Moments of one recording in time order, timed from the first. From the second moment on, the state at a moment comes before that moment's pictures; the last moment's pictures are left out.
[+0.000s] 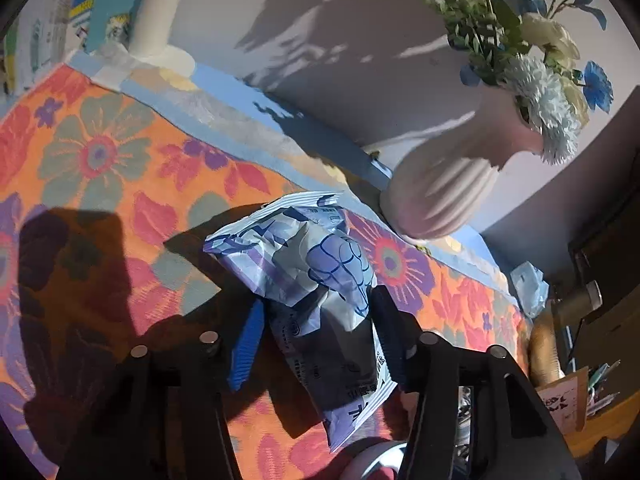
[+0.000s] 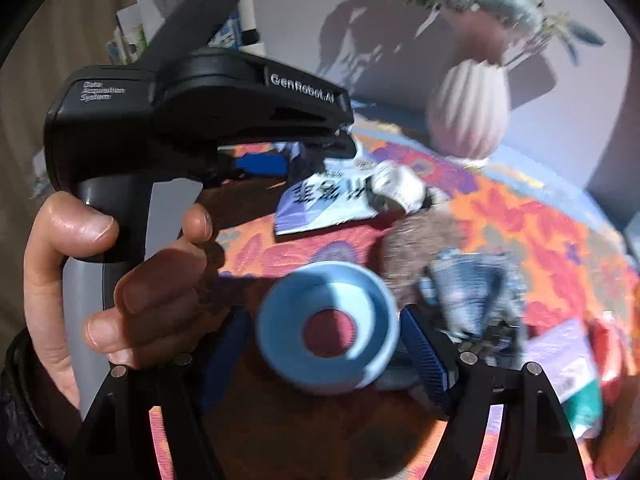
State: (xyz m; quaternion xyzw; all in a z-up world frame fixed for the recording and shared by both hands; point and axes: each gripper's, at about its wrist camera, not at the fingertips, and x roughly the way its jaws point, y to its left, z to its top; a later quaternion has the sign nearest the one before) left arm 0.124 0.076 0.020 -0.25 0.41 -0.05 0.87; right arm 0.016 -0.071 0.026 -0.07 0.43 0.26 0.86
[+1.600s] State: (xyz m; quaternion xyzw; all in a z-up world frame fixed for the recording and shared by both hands) left arm -0.057 0.013 0.059 -0.09 0.41 -0.13 0.90; right arm -0.101 -0.168 0.032 -0.04 0.44 0.15 0.88
